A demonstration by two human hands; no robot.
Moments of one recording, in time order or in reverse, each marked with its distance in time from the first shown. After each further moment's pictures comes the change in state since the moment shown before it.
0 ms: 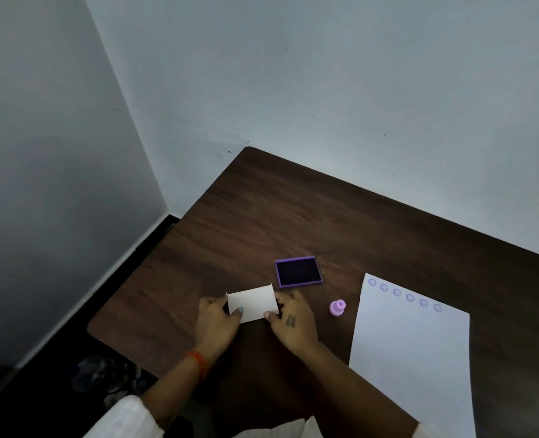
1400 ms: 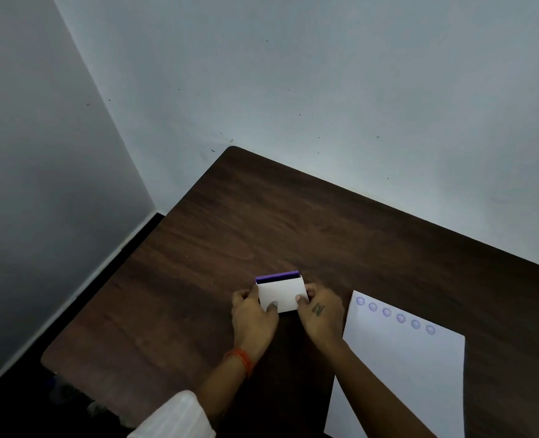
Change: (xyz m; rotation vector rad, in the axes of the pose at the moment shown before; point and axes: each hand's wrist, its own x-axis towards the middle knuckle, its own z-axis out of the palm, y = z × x) left_hand 0.030 0.092 0.070 -0.075 0.002 -0.103; right_hand 0.053 0.043 -0.062 0.098 0.284 0.243
